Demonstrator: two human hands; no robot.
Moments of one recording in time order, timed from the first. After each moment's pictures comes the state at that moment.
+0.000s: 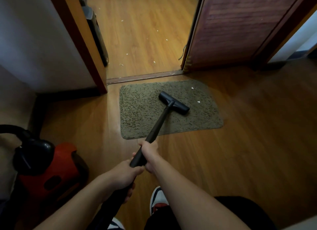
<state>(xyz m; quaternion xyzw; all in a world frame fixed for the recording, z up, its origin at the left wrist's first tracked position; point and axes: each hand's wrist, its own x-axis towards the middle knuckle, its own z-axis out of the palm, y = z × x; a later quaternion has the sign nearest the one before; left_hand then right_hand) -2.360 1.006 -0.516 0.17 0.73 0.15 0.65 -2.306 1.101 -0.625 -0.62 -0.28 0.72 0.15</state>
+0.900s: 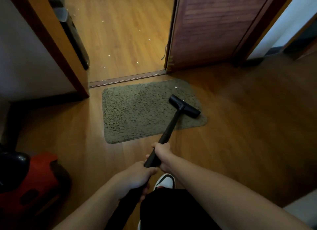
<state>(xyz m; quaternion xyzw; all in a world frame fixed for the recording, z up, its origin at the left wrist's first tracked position) -2.286 1.064 -0.515 0.19 0.68 0.11 0.70 -2.207 1.159 -0.619 -0.66 -0.28 0.69 0.13</state>
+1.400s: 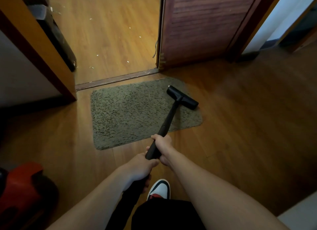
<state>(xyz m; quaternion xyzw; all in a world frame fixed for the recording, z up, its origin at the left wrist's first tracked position) -2.259 1.130 -0.532 0.22 0.71 0.13 0.66 -2.185 1.221 -0.629 -0.65 -0.26 0.69 0.18</state>
